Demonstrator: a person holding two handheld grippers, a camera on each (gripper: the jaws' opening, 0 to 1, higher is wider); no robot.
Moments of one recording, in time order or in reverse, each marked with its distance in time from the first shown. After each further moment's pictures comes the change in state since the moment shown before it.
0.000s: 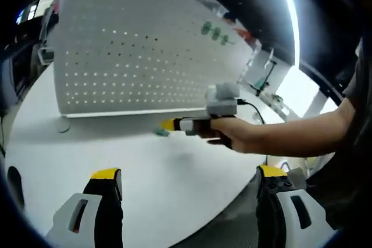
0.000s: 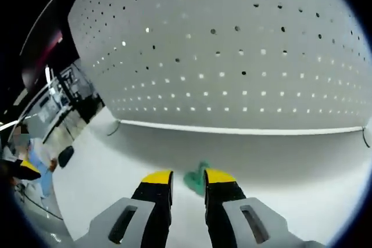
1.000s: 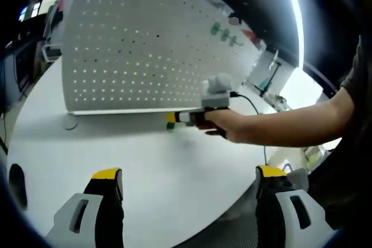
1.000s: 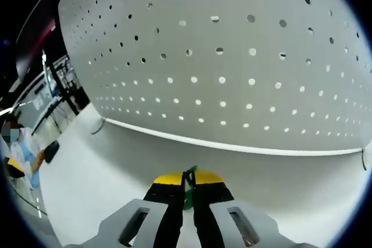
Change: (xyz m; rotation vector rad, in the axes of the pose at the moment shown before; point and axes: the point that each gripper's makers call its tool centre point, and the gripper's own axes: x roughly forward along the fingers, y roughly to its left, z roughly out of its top) left arm -0.004 0.016 0.002 -0.020 0.001 0.023; right arm 0.028 -0.014 0.009 -0.076 0.034 -0.049
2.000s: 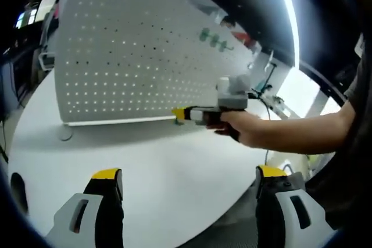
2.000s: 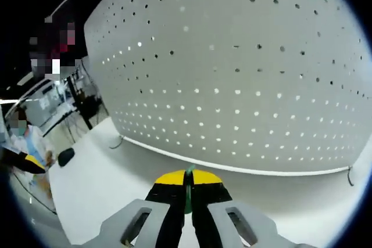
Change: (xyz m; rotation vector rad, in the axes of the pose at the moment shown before) left arm 0.000 -0.026 0.015 0.047 -0.039 -0.015; right arm -0.075 0.009 0.043 -0.054 -0.177 0.042
